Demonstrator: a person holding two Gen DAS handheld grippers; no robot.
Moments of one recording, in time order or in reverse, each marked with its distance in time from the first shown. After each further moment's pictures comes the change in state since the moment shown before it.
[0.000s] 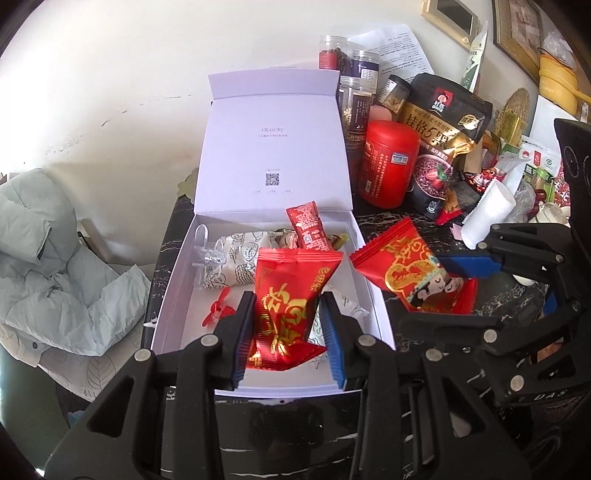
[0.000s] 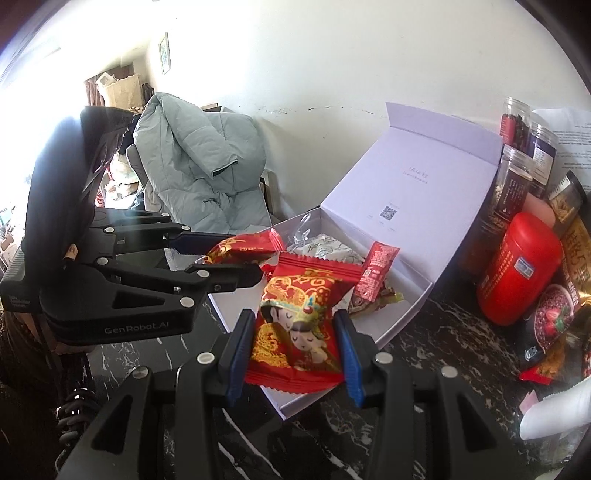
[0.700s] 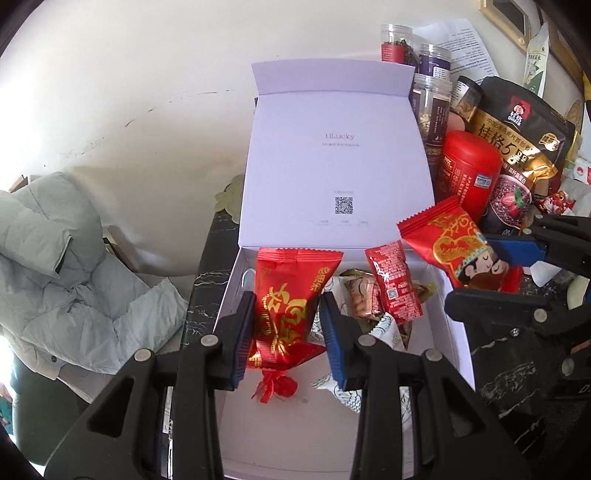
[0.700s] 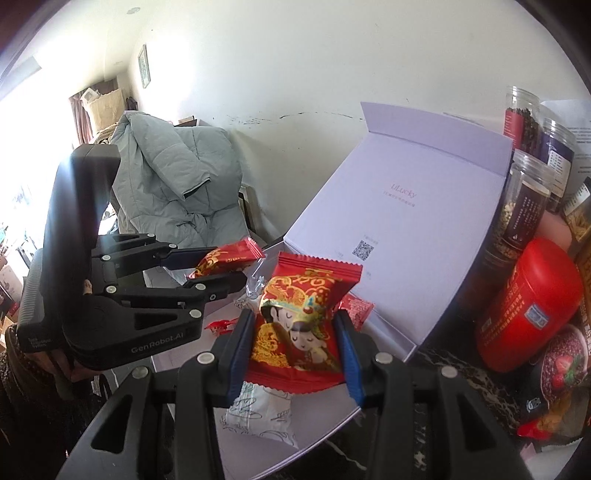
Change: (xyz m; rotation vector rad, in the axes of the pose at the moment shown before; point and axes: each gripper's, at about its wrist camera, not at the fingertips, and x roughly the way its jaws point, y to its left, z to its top) left arm 0.070 0.039 0.045 -0.044 0.008 0.150; right arm 0.059 -0.053 0.053 0.054 -0.021 -0.012
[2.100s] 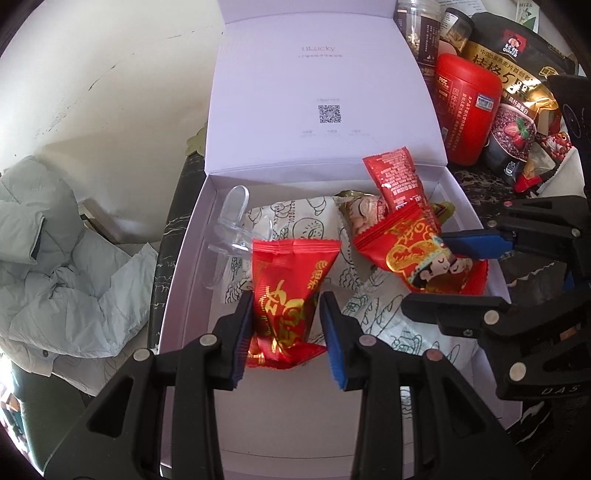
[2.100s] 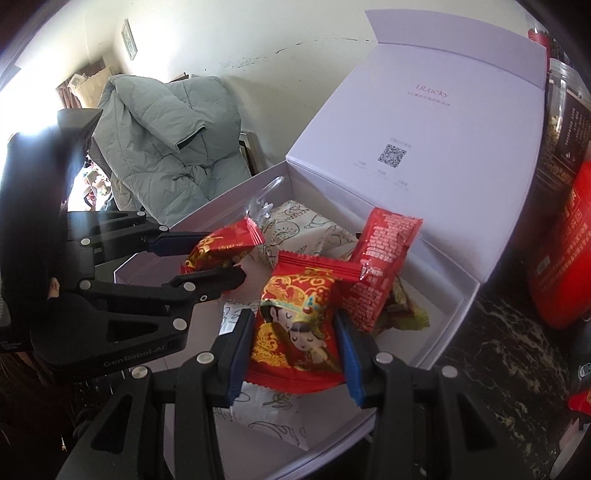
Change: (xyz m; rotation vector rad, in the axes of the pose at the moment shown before) left arm 0.042 -0.013 -0.035 0.104 0.172 -0.039; right arm 0.064 -0.003 -0.042 0.062 0.189 0.058
